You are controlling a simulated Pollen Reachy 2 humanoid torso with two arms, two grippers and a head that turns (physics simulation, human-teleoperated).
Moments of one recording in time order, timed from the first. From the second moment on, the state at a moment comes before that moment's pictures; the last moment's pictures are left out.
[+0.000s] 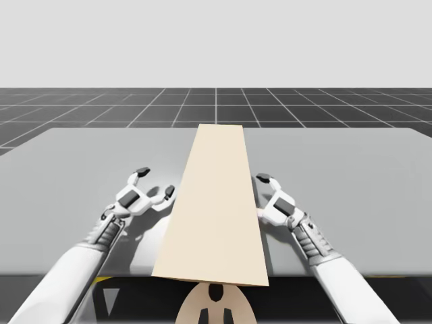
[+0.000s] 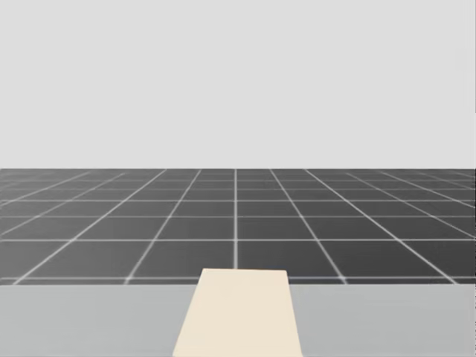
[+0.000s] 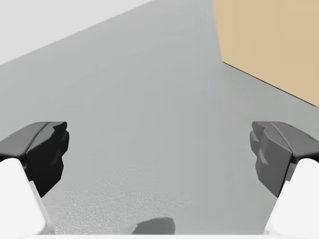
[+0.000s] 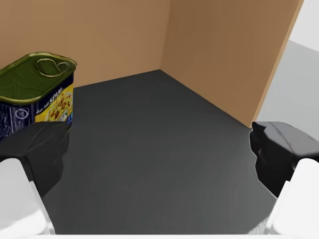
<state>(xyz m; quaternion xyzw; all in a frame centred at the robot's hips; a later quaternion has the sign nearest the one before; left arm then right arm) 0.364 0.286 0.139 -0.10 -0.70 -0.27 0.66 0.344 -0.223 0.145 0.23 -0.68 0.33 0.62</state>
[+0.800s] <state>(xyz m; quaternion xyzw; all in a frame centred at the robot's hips) 0.355 0.264 0.130 -0.11 -0.67 -0.34 0.65 0.366 -0.138 0.129 0.33 -0.61 0.40 0.59</state>
